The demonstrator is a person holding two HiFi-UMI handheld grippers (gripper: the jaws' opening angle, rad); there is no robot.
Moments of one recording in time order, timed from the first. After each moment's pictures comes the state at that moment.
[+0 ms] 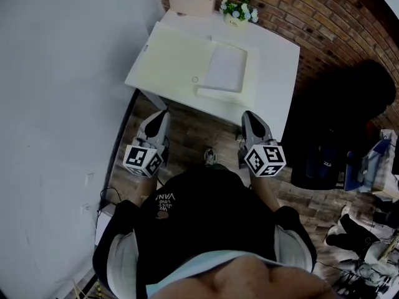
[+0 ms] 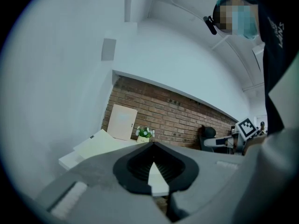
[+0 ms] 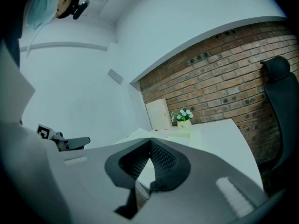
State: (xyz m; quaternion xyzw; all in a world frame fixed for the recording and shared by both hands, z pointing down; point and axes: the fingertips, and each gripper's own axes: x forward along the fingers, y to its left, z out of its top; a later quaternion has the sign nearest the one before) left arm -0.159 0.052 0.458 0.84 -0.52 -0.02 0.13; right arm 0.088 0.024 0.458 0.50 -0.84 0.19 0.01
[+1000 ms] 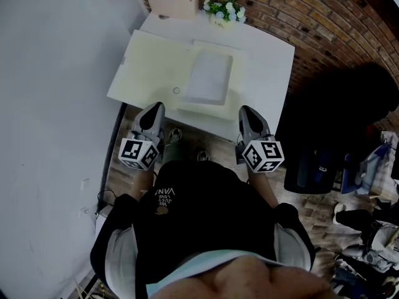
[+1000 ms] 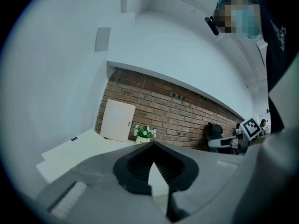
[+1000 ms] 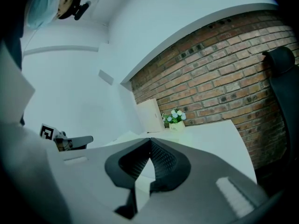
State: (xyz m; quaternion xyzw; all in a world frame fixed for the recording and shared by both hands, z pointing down) left arm -0.107 -0.054 0.469 0.84 -0.53 -0.01 0.13; right arm 0.145 -0.068 0.473 0.50 -0.84 0.21 0.00
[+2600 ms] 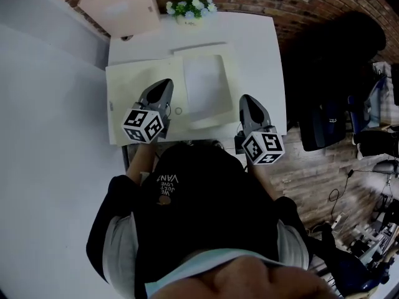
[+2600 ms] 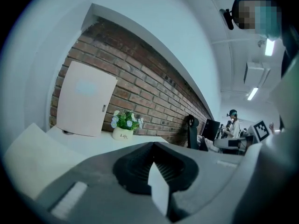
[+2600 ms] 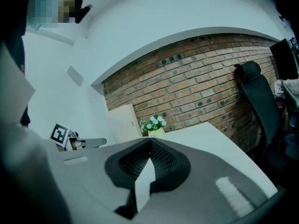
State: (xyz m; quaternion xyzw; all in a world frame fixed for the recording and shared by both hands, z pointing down) left arm -0.073 -0.230 0.502 0.93 -0.31 0.06 0.20; right arm 0.125 -0.115 0.476 0.66 -0.72 0.20 -0.04
